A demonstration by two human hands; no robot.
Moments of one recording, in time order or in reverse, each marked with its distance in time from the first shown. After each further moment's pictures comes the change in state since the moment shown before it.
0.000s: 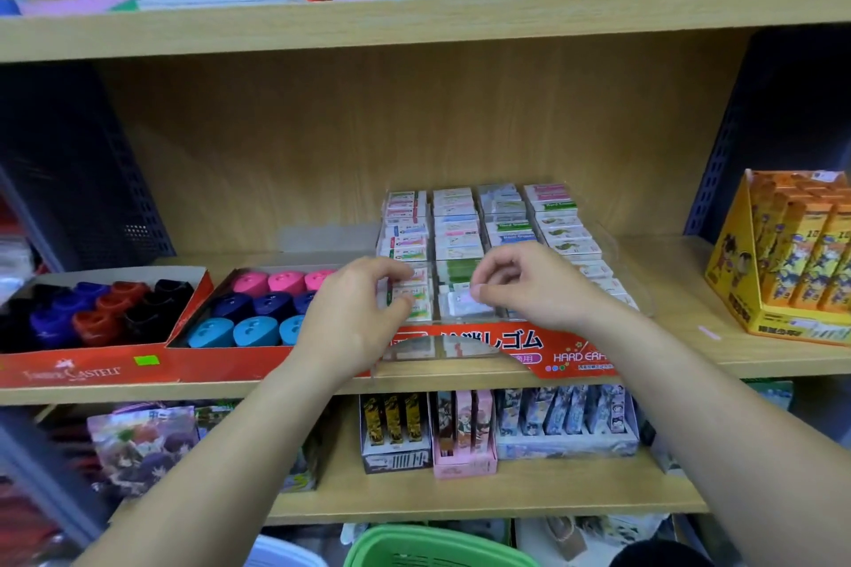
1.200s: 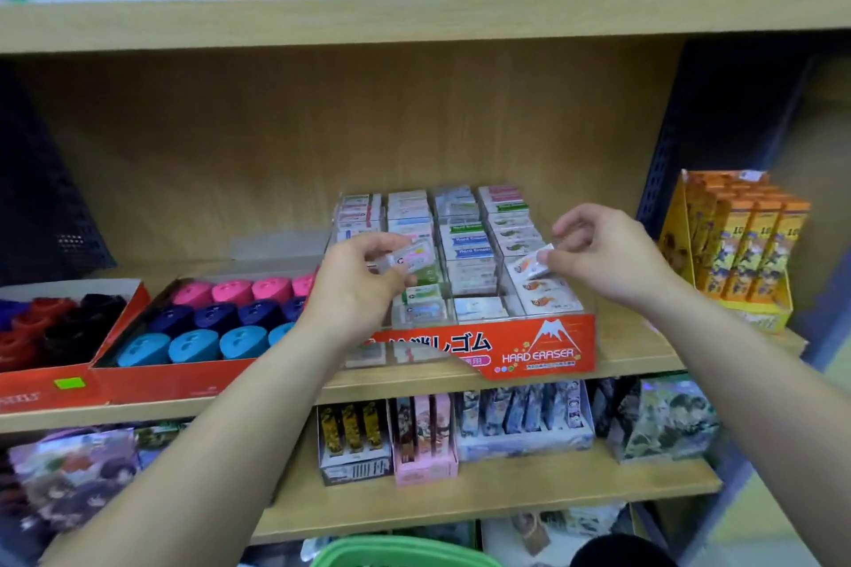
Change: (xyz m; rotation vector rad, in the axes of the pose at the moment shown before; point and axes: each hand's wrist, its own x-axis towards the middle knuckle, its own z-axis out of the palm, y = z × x) left_hand 0.022 0.048 0.022 -0.585 -0.100 -0.192; right_hand -0.035 0.046 -0.084 -0.153 0.449 0.218
